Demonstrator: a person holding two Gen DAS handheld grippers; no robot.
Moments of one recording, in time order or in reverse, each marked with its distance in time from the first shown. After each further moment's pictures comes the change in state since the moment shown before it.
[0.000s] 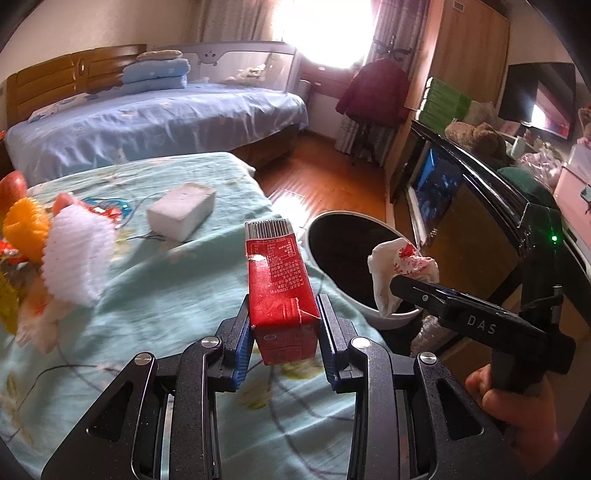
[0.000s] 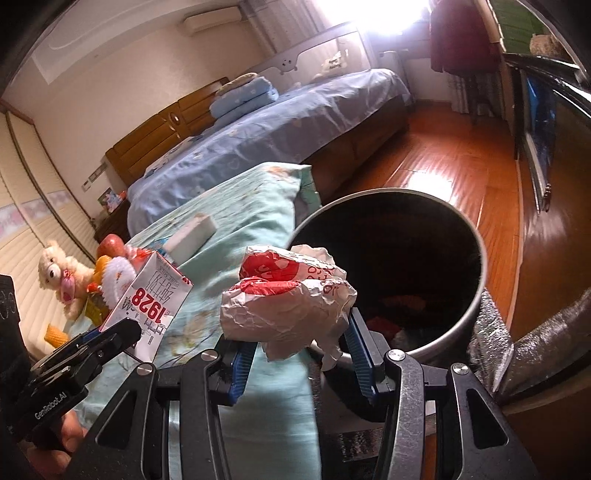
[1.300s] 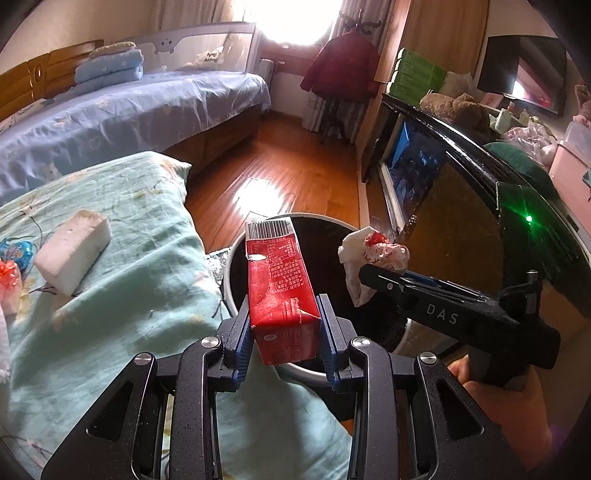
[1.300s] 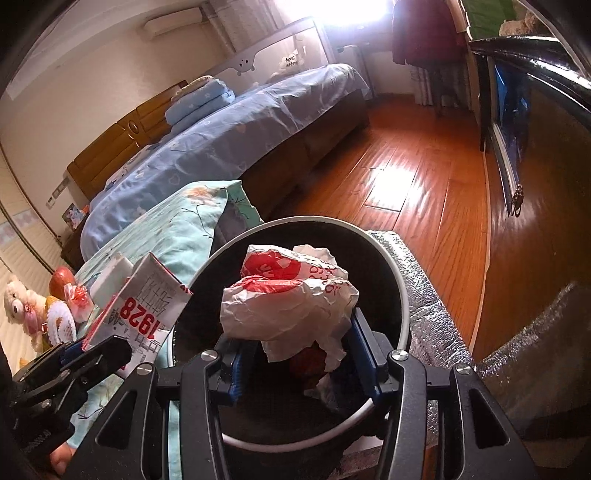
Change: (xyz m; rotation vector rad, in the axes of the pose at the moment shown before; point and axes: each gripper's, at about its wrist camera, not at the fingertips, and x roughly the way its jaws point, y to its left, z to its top) left arm 0.083 -0.061 0.038 0.078 0.089 -0.096; right arm 0.030 -0.071 0.042 0.064 0.015 -0.122
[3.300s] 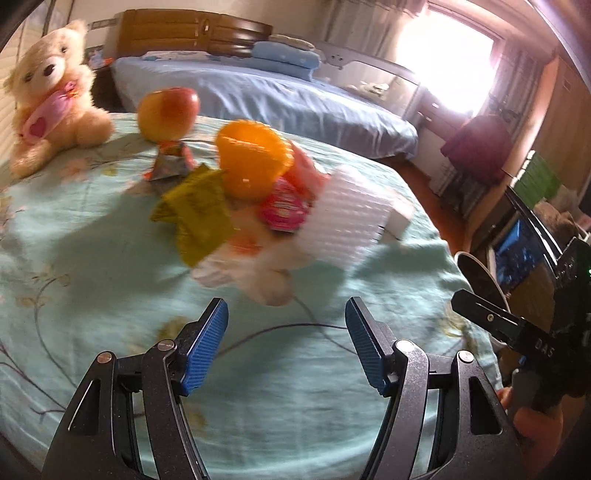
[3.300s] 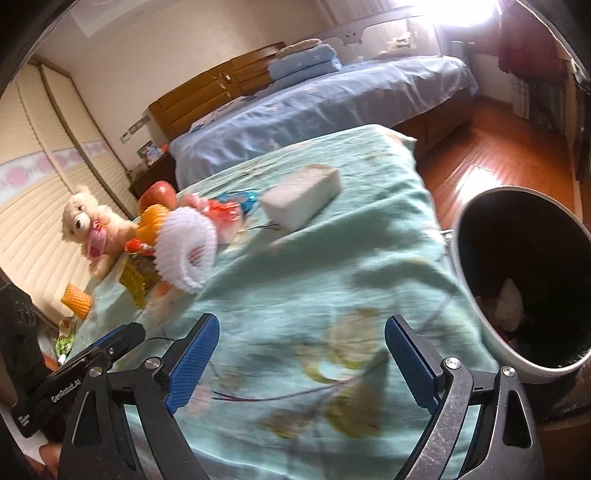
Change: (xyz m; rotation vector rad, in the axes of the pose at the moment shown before) left arm -0.161 0.211 -0.129 -0.451 -0.125 0.344; right arm 0.008 0.196 -0.068 -0.226 0.103 0.259
